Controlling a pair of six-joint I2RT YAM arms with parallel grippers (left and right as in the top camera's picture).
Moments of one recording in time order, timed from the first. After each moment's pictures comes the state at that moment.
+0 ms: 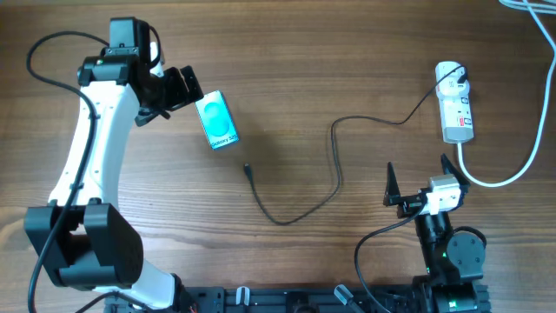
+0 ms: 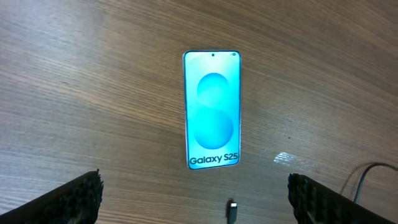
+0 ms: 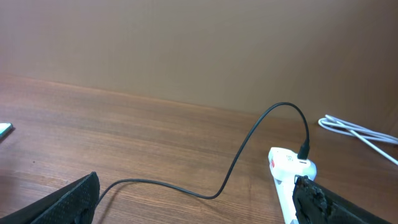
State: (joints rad) left arm 0.01 1.74 1.52 -1.01 0.13 -0.36; right arm 0.09 0.02 0.01 0.00 -0.03 -0.12
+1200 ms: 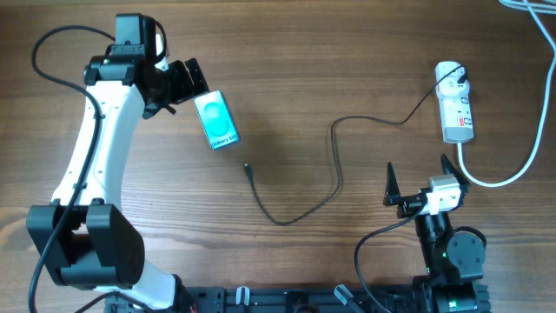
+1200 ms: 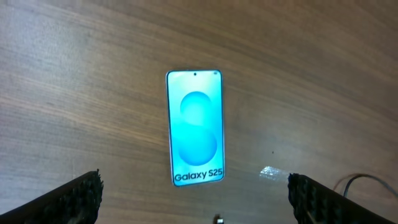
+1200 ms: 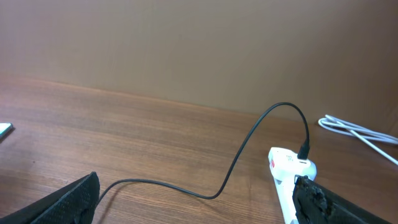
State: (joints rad) left arm -0.01 1.74 1.52 -0.93 0.13 -0.39; right arm 0.09 0.02 0.01 0.00 -0.03 -0.12
